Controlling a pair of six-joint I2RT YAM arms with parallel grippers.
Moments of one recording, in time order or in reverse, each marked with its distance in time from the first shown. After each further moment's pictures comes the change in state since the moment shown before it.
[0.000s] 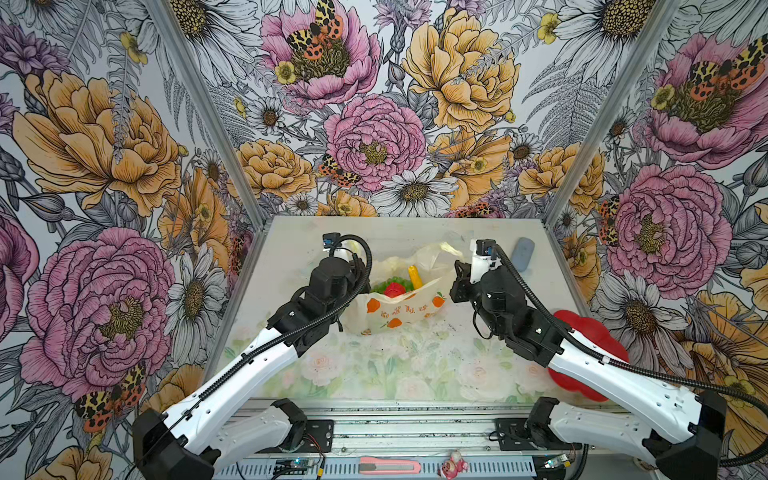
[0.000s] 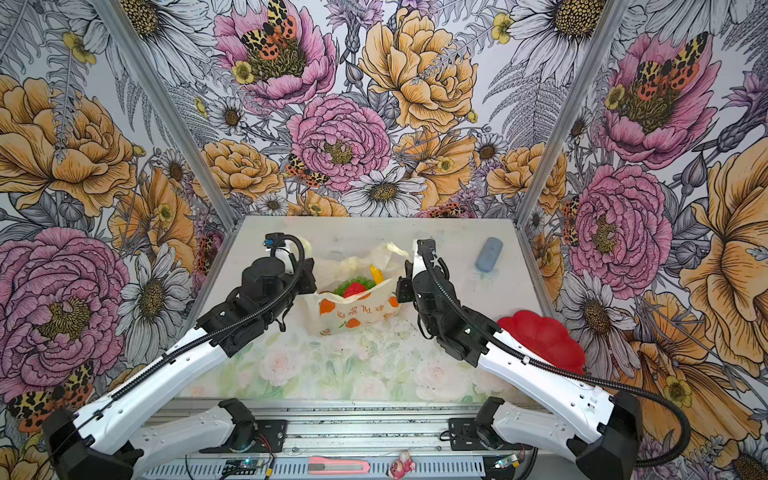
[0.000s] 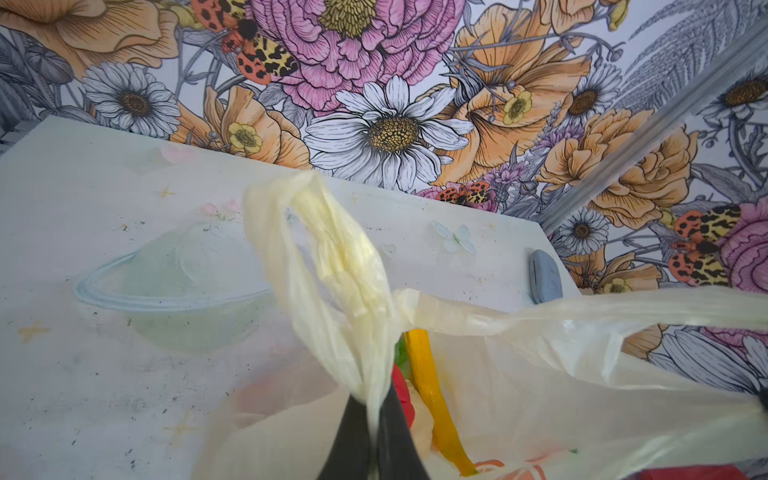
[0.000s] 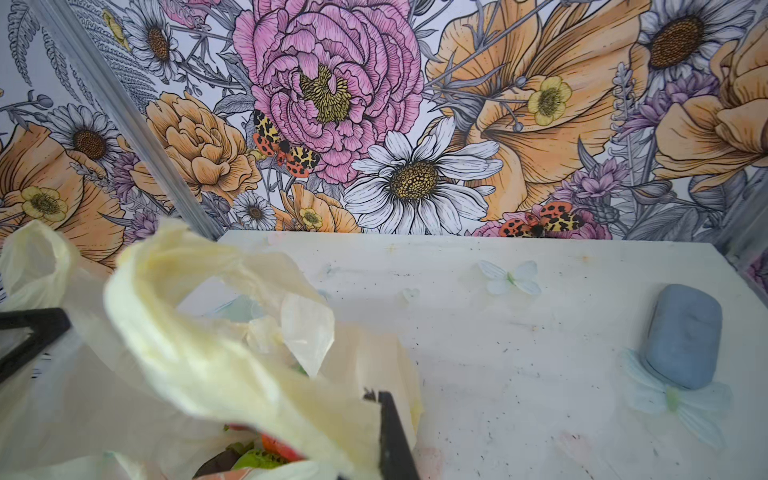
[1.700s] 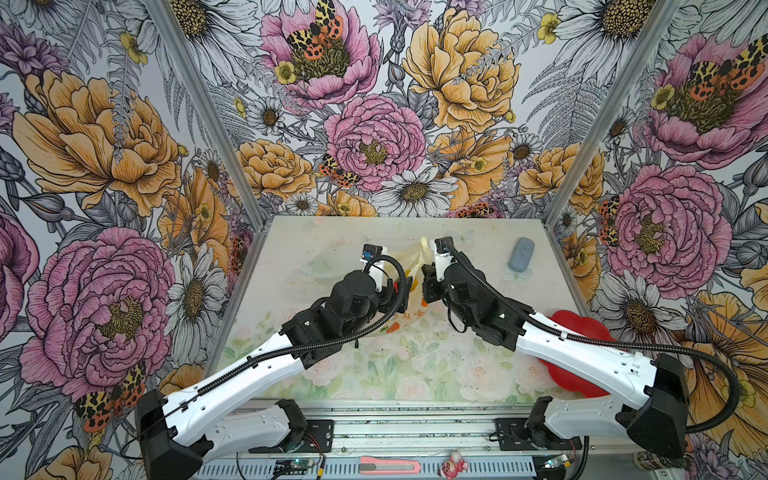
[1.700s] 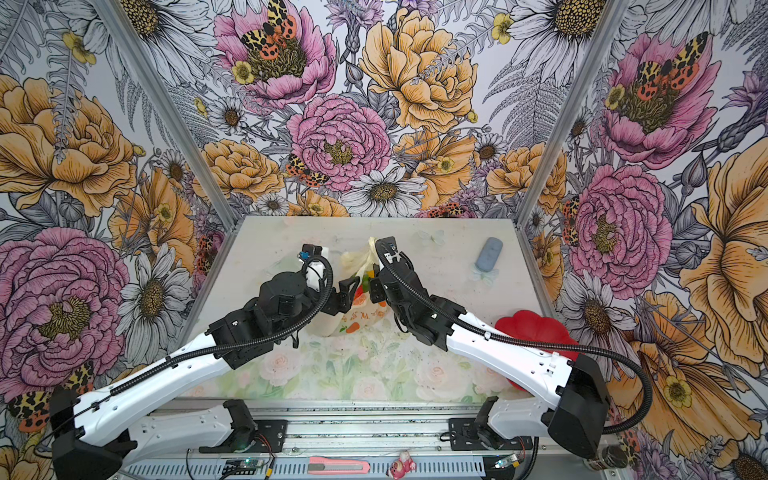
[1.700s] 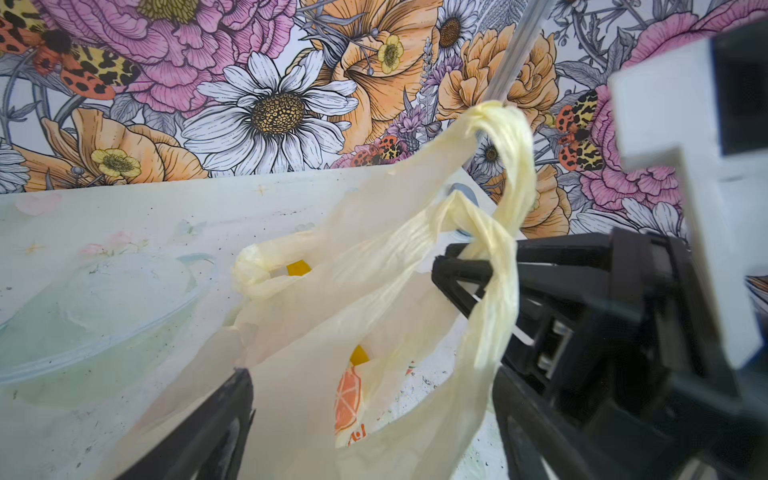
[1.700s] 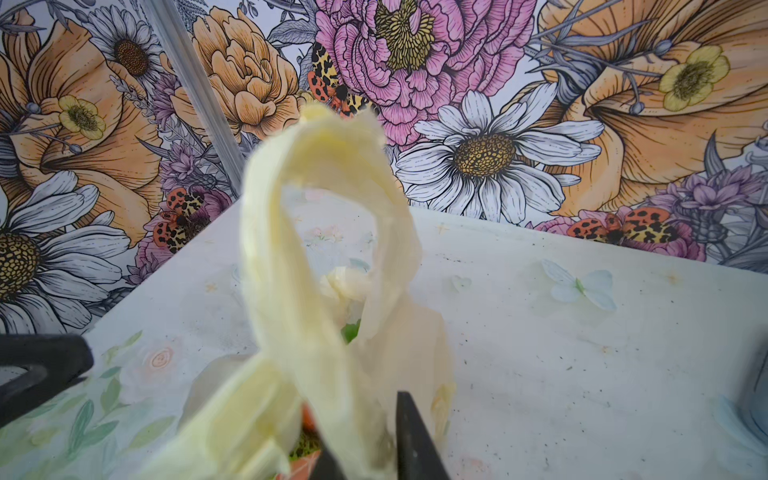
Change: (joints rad) left arm -0.324 0.075 0.107 -0.042 -0.043 0.163; right arm 0.074 0.254 0.142 0.020 -0.084 -0.071
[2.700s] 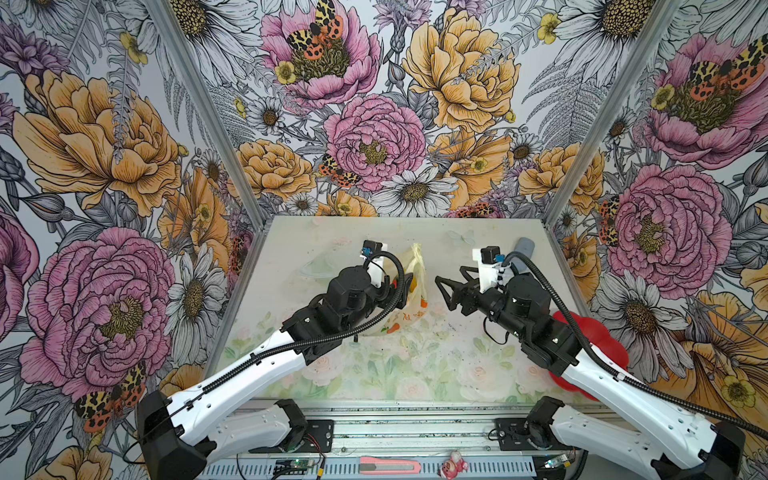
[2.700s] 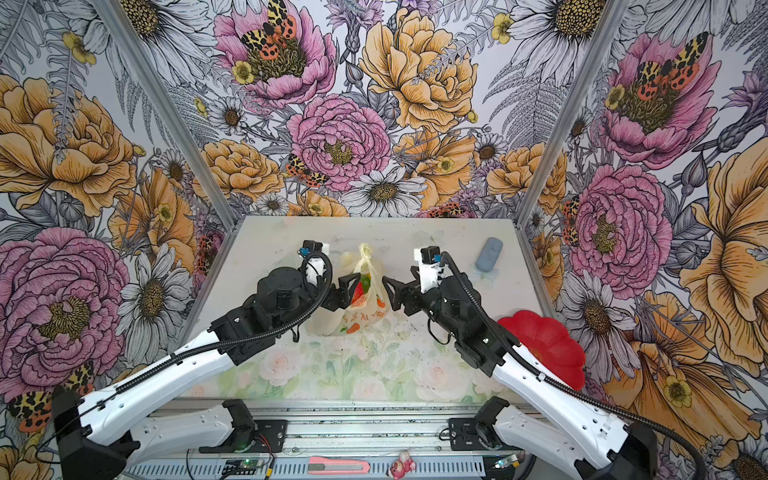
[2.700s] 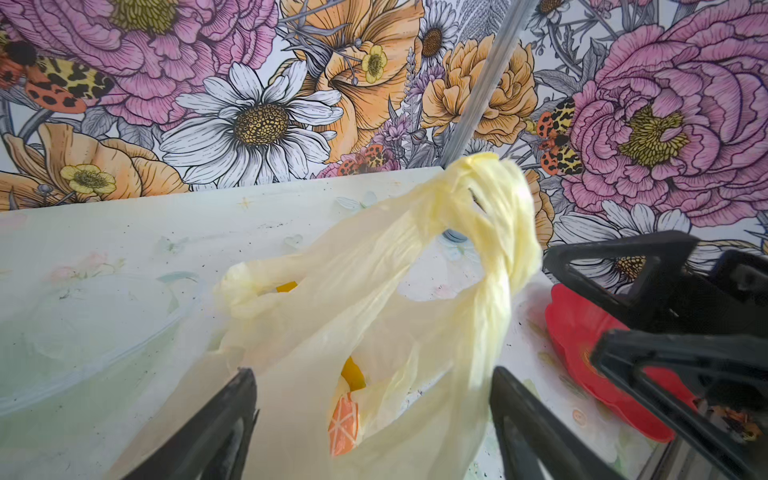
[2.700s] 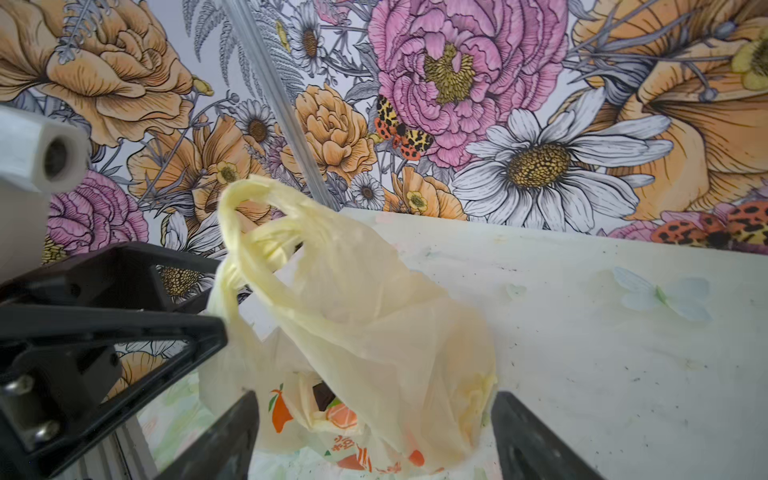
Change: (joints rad) left arm 0.089 -0.030 -0.069 0.102 0.115 0.040; right arm -0.165 -0.352 -0.242 0.083 -0.405 0.007
